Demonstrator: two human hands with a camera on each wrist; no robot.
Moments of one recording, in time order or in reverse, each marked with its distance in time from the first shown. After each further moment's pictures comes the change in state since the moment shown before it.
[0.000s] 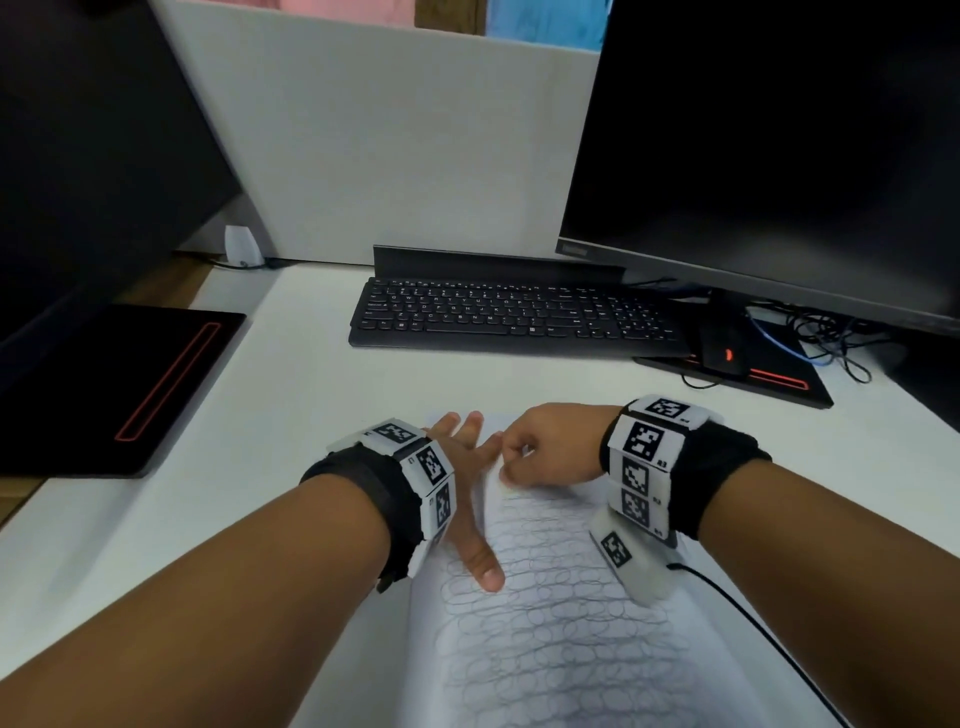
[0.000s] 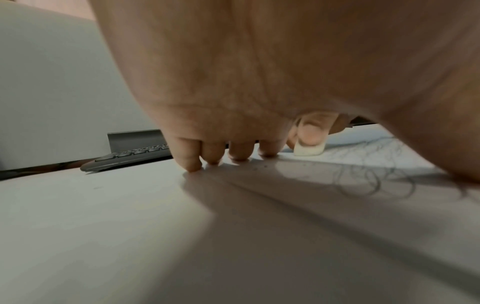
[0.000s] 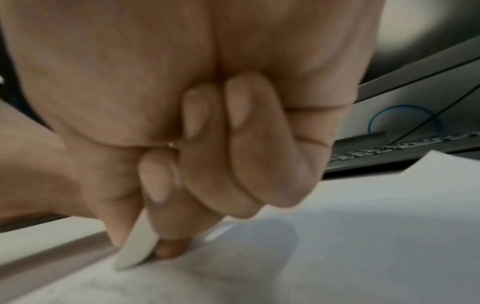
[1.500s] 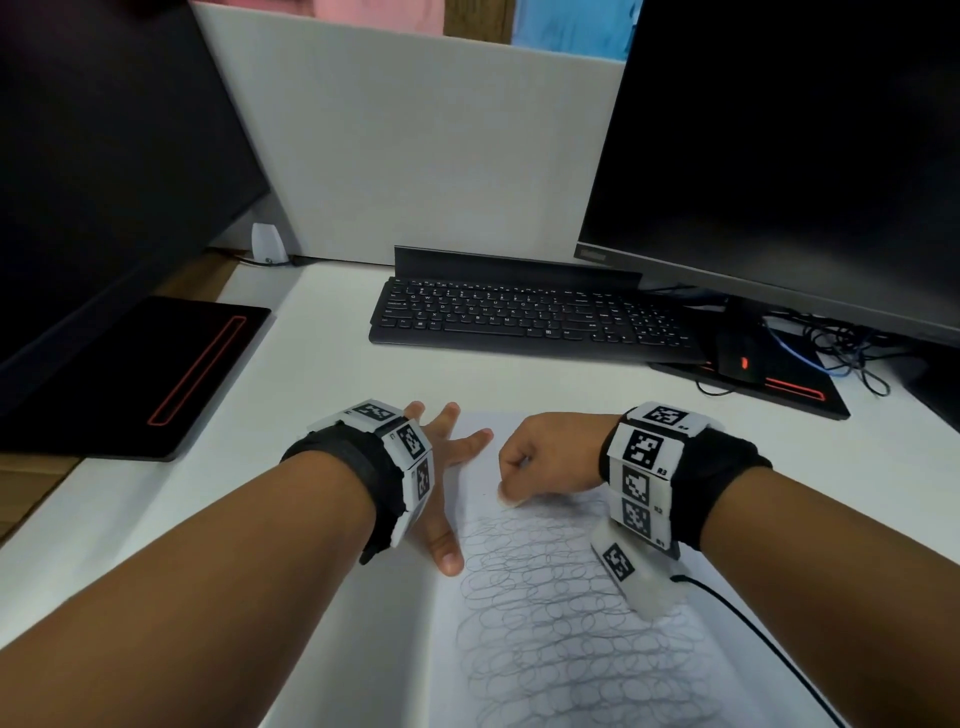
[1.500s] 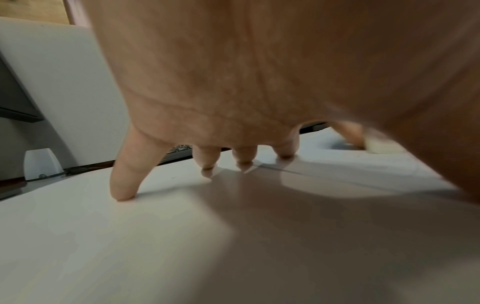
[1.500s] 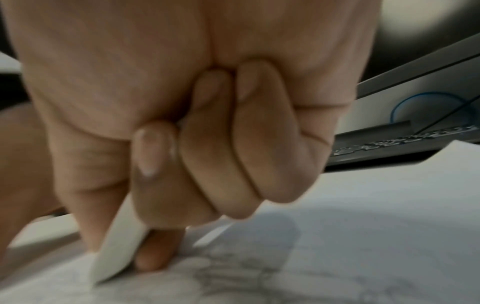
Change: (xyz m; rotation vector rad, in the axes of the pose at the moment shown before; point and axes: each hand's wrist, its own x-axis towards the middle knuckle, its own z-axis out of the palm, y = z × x) left_hand -0.006 -0.034 0.010 0.064 -0.017 -0.117; right_hand 0.007 -0.010 0.005 0.059 -0.055 0.022
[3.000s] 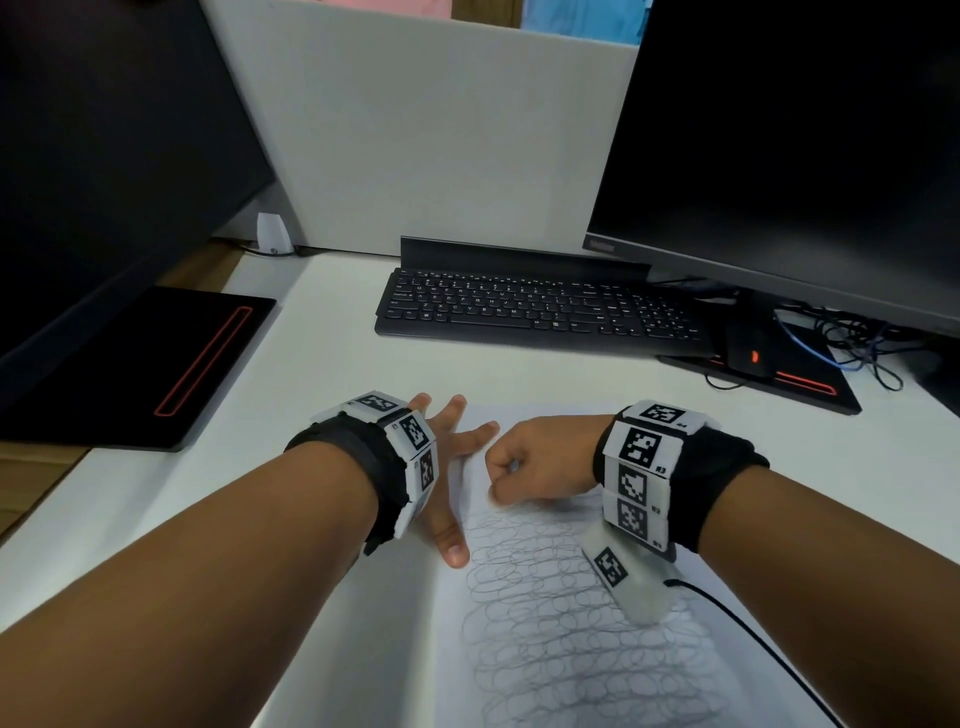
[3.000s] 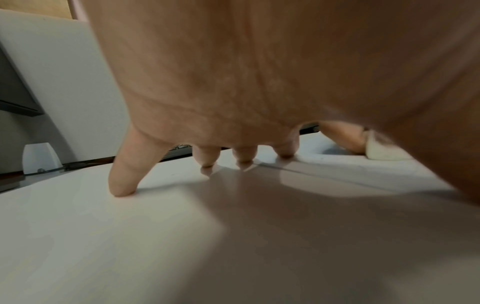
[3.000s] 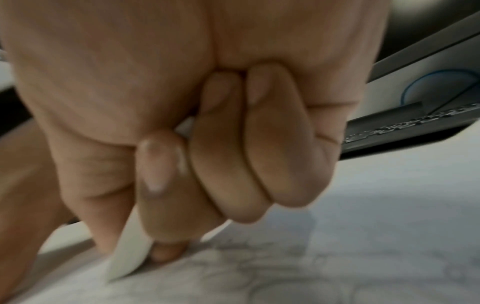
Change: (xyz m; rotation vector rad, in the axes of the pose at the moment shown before) left_hand -0.003 0.001 -0.001 -0.003 -0.014 -0.007; right_hand 0.005 -0.011 0.005 -0.046 -0.050 -0.041
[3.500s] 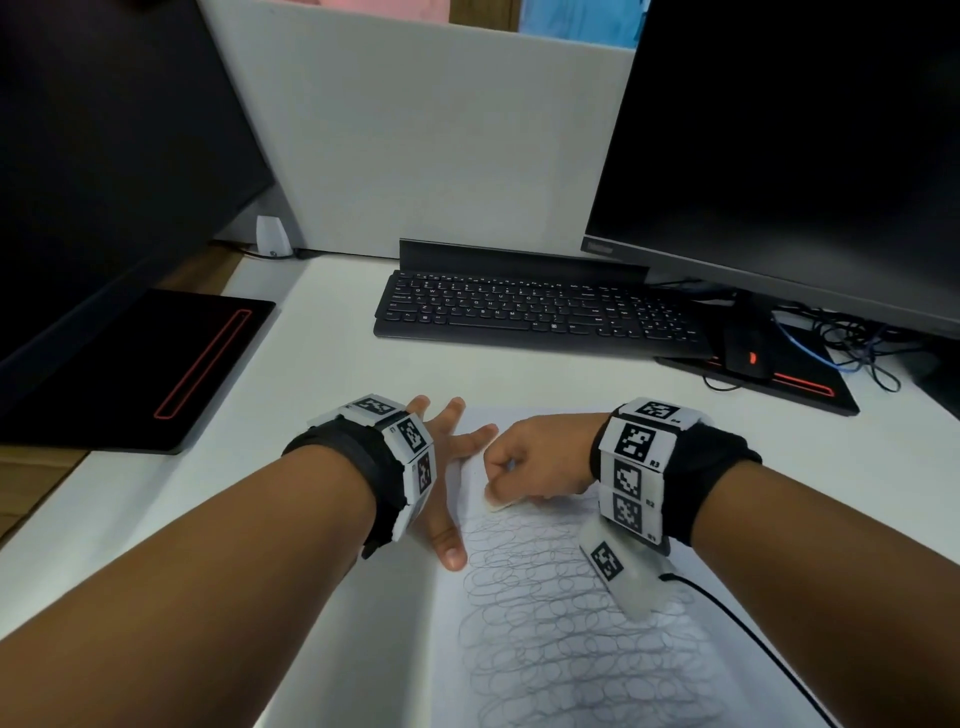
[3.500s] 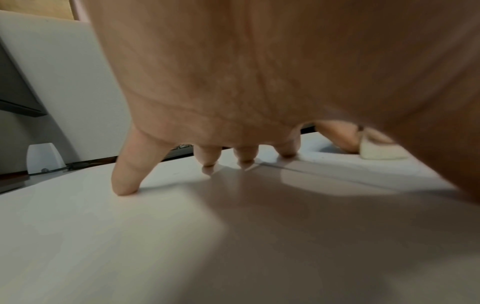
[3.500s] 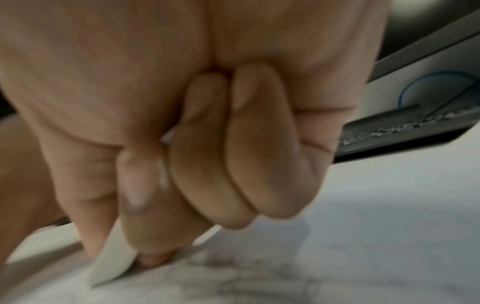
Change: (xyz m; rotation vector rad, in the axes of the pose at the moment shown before) left_hand 0.004 -0.003 0.003 -0.017 0.021 0.029; right_hand -0.002 -0.002 -0.002 -0.009 0.014 -0.008
